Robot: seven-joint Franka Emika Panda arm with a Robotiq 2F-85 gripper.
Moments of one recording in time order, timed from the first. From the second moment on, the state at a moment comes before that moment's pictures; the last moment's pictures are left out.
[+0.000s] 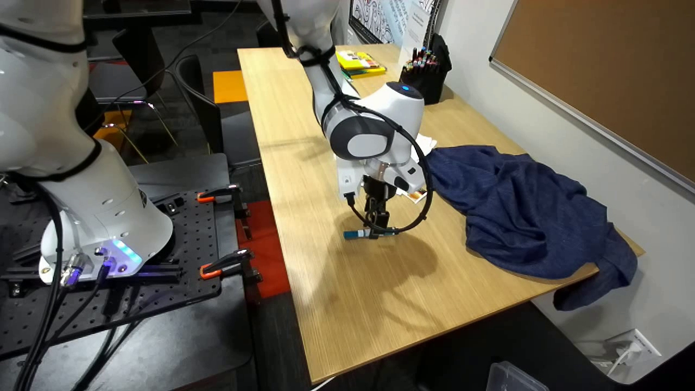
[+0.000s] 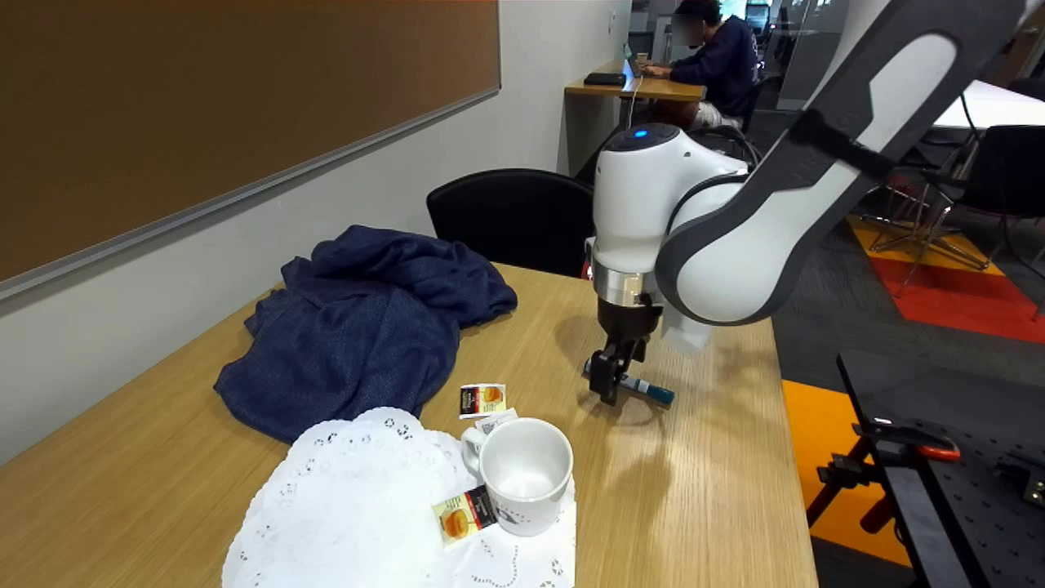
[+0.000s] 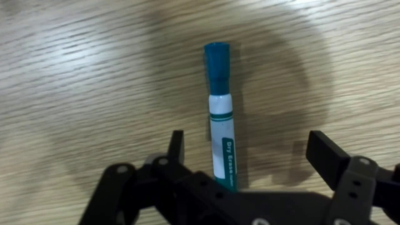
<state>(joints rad) -0.06 0.50 -0.13 -2.25 -0.09 2.70 0.20</state>
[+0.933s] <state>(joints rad) -0.07 0.55 -0.14 -2.16 -0.05 2.69 0.20</state>
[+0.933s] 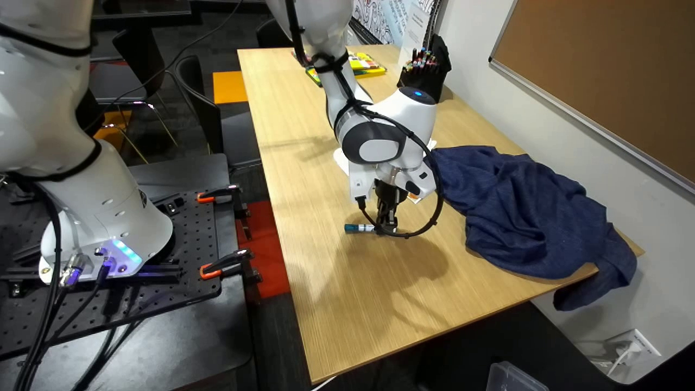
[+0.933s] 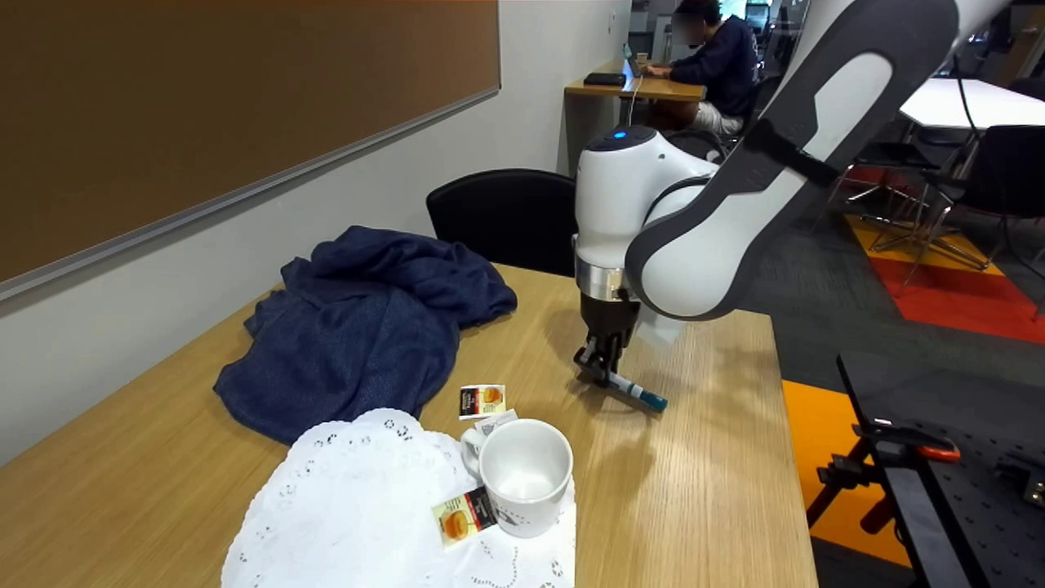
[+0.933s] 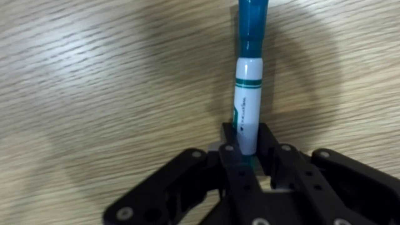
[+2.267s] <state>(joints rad) -0.07 0.18 -0.15 -2.24 -0.08 2.40 0.08</state>
